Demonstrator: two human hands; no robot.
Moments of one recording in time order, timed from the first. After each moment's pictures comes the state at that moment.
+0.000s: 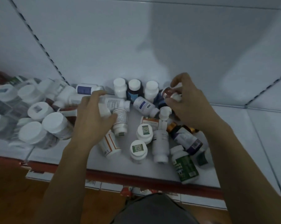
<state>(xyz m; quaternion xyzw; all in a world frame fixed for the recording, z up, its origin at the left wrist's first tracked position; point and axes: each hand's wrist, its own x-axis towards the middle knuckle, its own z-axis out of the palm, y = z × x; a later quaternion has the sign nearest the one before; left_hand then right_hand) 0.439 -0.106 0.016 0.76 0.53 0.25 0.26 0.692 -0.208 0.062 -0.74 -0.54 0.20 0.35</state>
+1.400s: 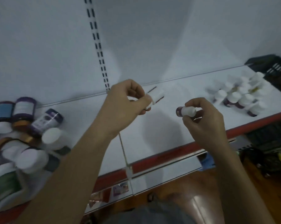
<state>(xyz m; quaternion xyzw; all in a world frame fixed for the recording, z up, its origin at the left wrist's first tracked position) 0.834 -0.381 0.068 0.74 0.25 0.17 0.60 0.961 -0.575 0.009 -0.87 -0.26 0.03 0.43</state>
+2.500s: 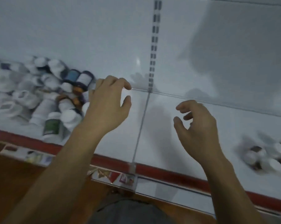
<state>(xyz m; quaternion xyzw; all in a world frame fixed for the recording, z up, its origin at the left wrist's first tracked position) 0.789 -0.361 0.053 0.84 0.47 0.22 0.13 0.985 -0.504 0.021 -0.76 -0.50 0.11 0.39</state>
